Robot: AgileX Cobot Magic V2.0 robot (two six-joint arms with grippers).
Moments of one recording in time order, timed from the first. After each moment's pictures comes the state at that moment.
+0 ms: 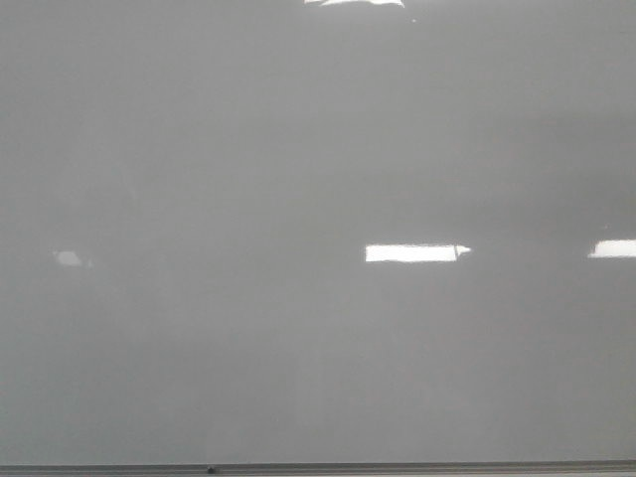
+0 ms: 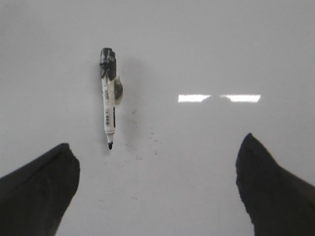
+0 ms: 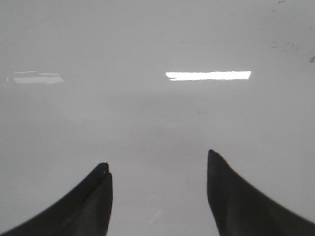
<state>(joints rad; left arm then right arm) -0.02 0.43 -0.41 0.13 0.27 -0.15 0.05 0.29 -0.41 0.12 0.41 -0.01</state>
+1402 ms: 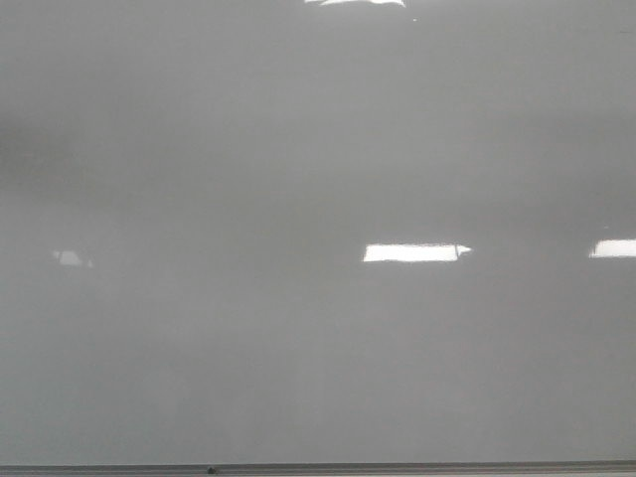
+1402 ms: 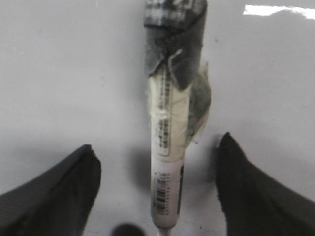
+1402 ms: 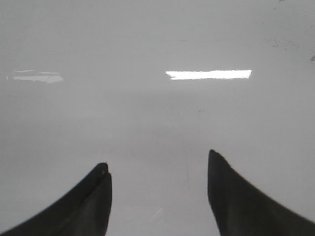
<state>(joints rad) 0.19 1.47 -0.82 0.16 -0.04 -0.16 0.05 0.29 -0.41 0.12 0.42 -0.01</state>
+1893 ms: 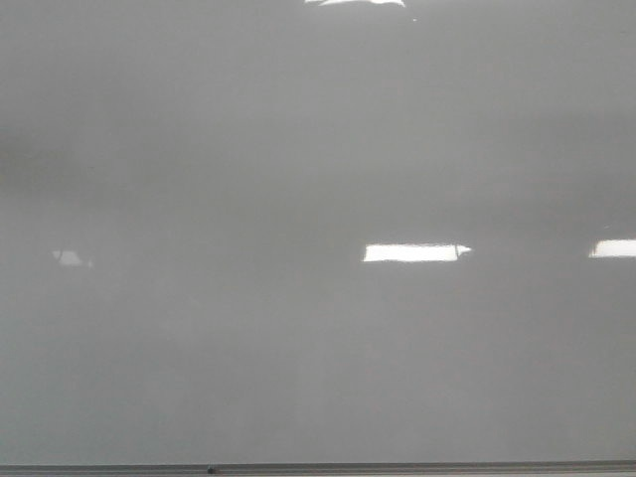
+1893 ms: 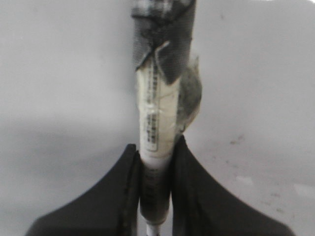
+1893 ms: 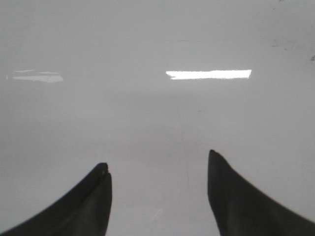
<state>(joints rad) 0.17 1.46 -0.85 0.16 0.08 -0.16 0.05 0.29 -0.41 0.12 0.42 -0.01</state>
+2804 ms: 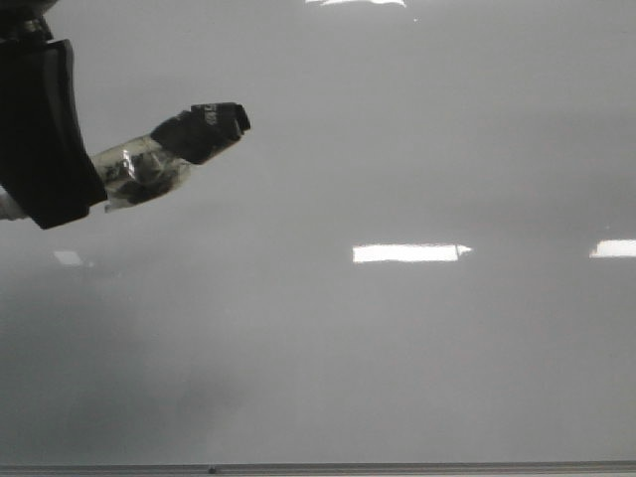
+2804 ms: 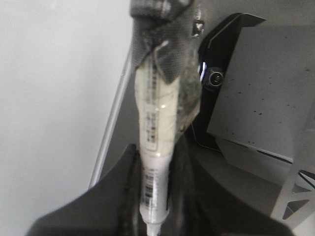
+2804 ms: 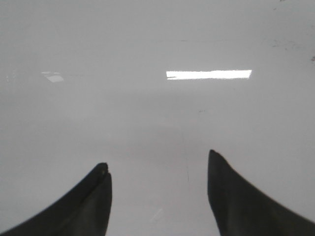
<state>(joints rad) -0.57 1.43 -1.18 -0.24 1.22 0.79 0.05 0.29 -0.41 0.12 0.42 -0.01</state>
